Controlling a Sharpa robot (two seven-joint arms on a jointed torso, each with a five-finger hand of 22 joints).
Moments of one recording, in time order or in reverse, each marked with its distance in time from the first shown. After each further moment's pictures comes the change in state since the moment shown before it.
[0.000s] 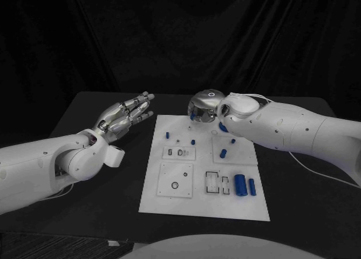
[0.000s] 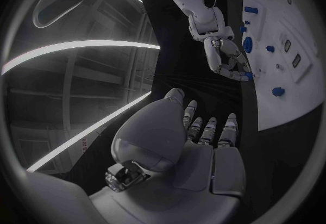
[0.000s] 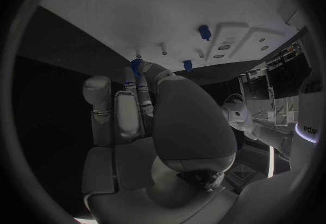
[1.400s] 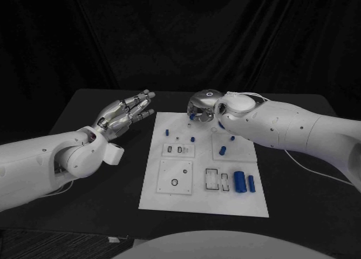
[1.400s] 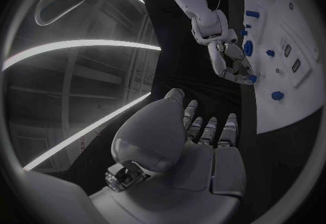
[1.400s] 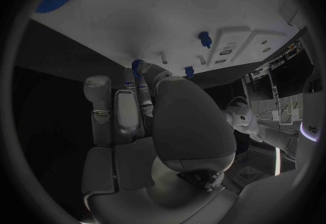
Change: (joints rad) left arm 0.000 0.003 0.000 -0.004 0.000 0.029 -0.009; left_hand 0.000 0.000 0.005 0.000 0.000 0.009 0.009 0.005 0.002 0.007 0.007 0.000 0.000 0.006 0.014 0.004 0.003 0.000 0.000 0.000 0.004 0.002; right arm -0.015 0.023 0.000 -0.030 0.000 0.043 -0.034; right_hand 0.000 0.000 0.007 -0.007 -0.010 -0.046 0.002 -0.034 -0.005 -0.018 0.011 -0.023 0.000 -0.007 0.007 -0.015 -0.025 0.000 -0.017 0.010 -0.019 -0.009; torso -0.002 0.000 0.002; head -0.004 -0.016
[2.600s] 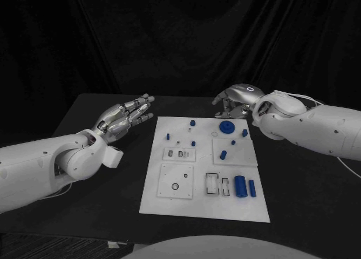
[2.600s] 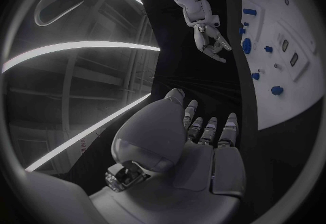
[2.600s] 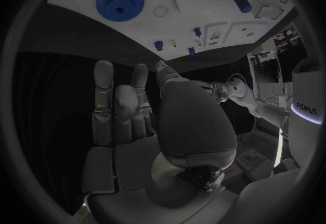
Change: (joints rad) left arm -0.001 -0.008 0.000 -0.021 -0.013 0.013 -0.002; left_hand 0.004 0.004 0.000 0.000 0.000 0.000 0.000 0.000 0.000 -0.004 0.004 0.000 0.000 0.001 0.001 0.004 0.001 0.000 0.004 0.004 0.000 0.001; right arm 0.057 -0.357 -0.001 0.315 0.153 -0.132 -0.002; right_hand -0.100 0.011 -0.214 0.179 -0.193 -0.175 -0.024 0.003 -0.103 0.097 -0.067 0.701 0.564 -0.025 -0.016 0.007 0.054 0.014 -0.044 -0.012 -0.172 -0.030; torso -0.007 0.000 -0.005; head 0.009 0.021
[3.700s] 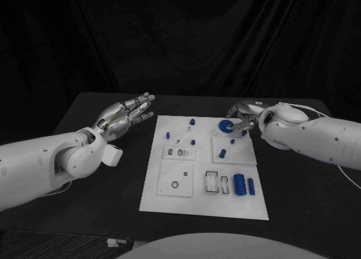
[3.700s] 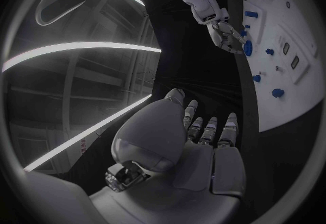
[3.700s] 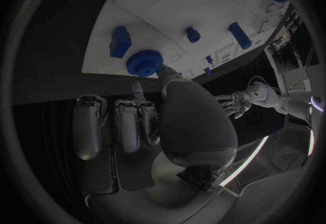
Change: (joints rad) left arm -0.002 -0.003 0.000 -0.002 -0.006 0.015 -0.001; left_hand 0.000 0.000 0.006 0.000 0.004 0.000 0.000 0.000 0.000 0.000 0.000 0.000 0.000 0.004 0.004 0.000 0.001 0.000 0.000 0.000 0.004 0.001; right arm -0.074 0.005 0.000 -0.056 0.056 0.136 -0.169; right_hand -0.045 -0.020 0.005 0.017 0.115 -0.094 0.032 0.057 0.084 0.246 0.017 0.657 0.648 0.034 0.007 0.260 0.169 -0.107 0.272 0.003 0.533 0.347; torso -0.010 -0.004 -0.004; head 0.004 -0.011
